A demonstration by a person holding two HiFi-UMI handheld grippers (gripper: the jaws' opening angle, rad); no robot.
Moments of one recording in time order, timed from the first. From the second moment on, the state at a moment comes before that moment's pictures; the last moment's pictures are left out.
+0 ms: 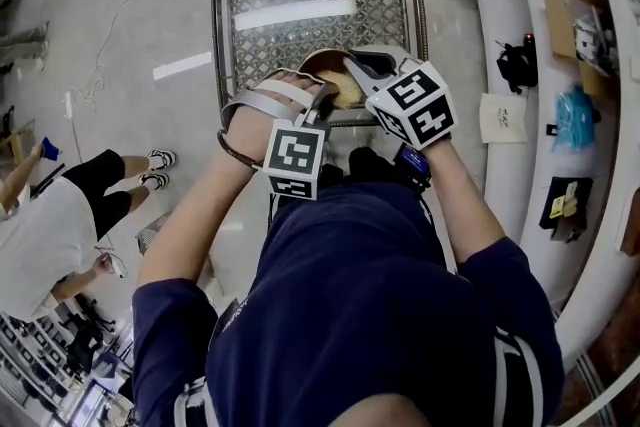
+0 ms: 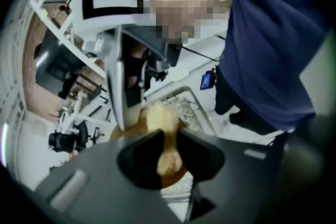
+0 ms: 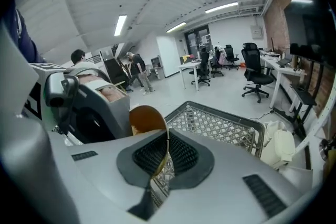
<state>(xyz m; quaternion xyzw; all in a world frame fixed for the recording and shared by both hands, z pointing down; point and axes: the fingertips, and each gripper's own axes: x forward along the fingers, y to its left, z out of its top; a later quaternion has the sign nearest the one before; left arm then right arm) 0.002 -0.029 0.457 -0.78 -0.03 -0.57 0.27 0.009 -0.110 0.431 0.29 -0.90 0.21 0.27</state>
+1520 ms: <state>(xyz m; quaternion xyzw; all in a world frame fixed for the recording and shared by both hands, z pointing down) -0.001 -0.041 0.435 -0.76 0.02 -0.59 0.29 0.000 -0.098 0.426 0.25 -0.90 0.26 0.23</state>
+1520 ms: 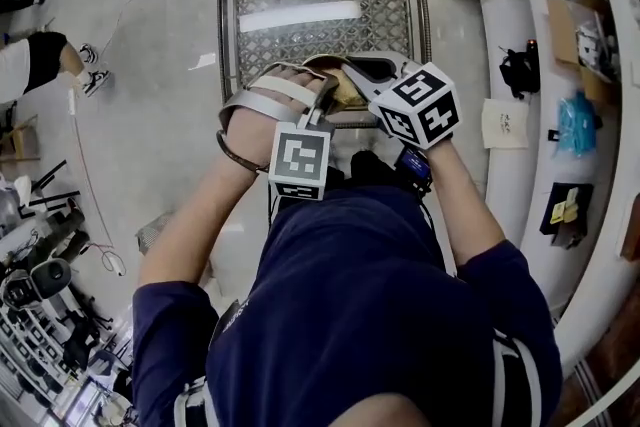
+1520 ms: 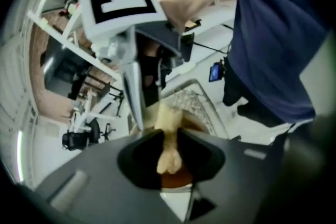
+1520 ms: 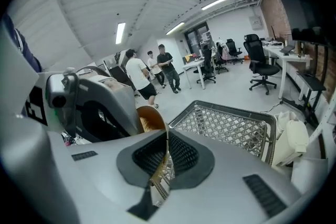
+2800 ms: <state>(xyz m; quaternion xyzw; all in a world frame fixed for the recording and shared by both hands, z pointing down) 0.006 -0.027 0.437 -0.77 -0.02 -0.55 0.33 -0.004 -0.103 0.421 0.25 -0.90 0.31 0.17</state>
